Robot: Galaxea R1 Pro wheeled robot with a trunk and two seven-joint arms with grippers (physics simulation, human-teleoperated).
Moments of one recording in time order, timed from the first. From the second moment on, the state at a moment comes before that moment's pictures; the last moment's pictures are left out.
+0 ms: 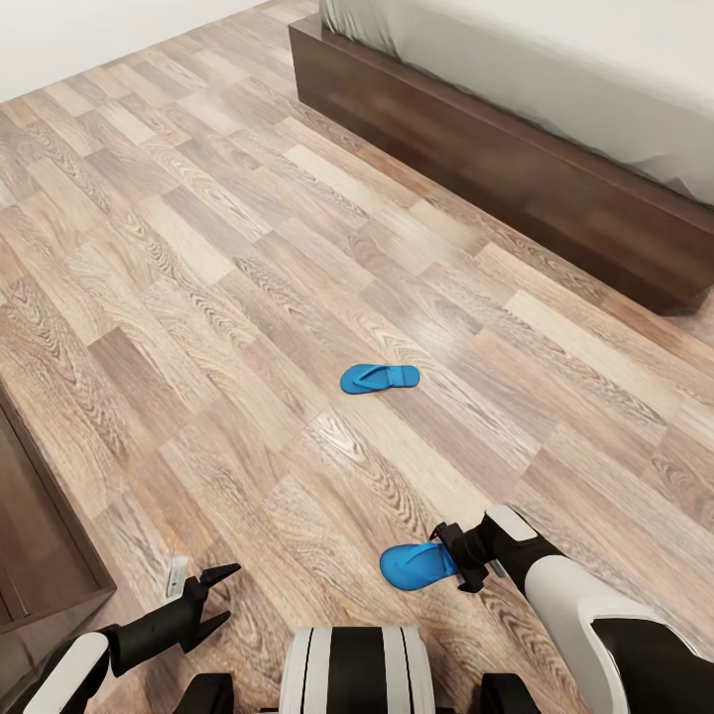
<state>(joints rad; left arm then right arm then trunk) -0.32 0.27 0.07 -0.79 1.26 0.87 -0.34 -0.88 -0.02 -0.01 -0.26 -1.30 0.50 -0.56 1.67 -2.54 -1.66</state>
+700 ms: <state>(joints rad) -0.32 0.27 0.07 -0.79 1.25 0.87 -0.34 -0.88 -0.02 -0.01 -0.26 -1.31 0.50 -0.56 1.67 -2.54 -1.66</state>
